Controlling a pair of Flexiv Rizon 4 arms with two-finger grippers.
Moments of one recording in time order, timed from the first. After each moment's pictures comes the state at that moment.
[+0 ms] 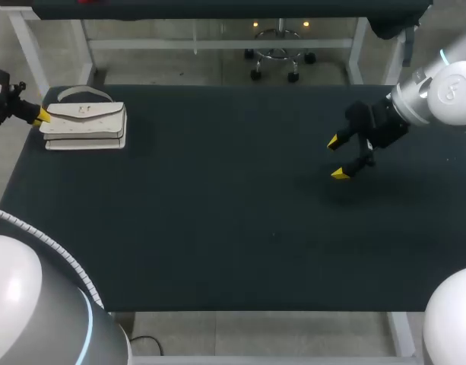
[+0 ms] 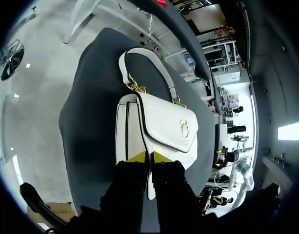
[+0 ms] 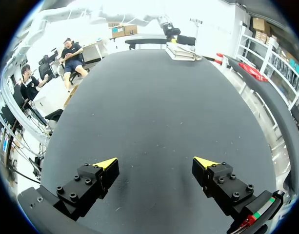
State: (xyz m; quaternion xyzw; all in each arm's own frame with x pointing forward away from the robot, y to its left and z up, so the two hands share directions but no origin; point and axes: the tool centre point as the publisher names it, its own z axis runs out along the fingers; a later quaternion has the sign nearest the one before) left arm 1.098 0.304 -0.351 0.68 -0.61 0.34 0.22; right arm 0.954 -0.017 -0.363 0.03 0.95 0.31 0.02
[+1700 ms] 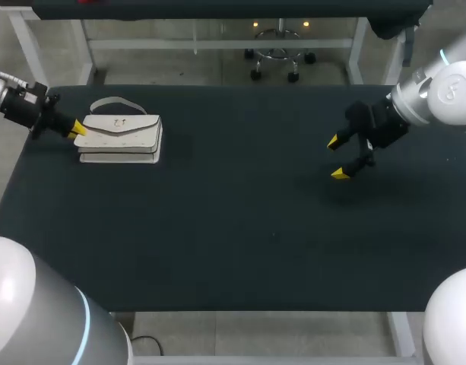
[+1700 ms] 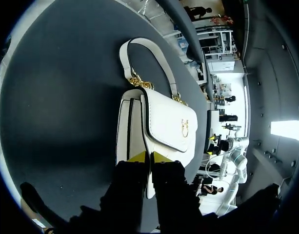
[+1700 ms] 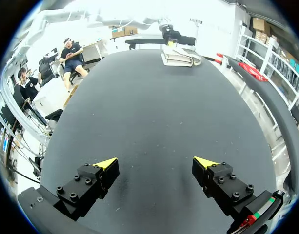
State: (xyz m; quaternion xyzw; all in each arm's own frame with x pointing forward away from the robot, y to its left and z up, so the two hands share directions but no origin) left arm 1.060 0.209 -0.363 0.65 -0.62 0.32 0.30; right arm 0.954 -0.017 -0.363 0.03 0.95 0.31 0.02
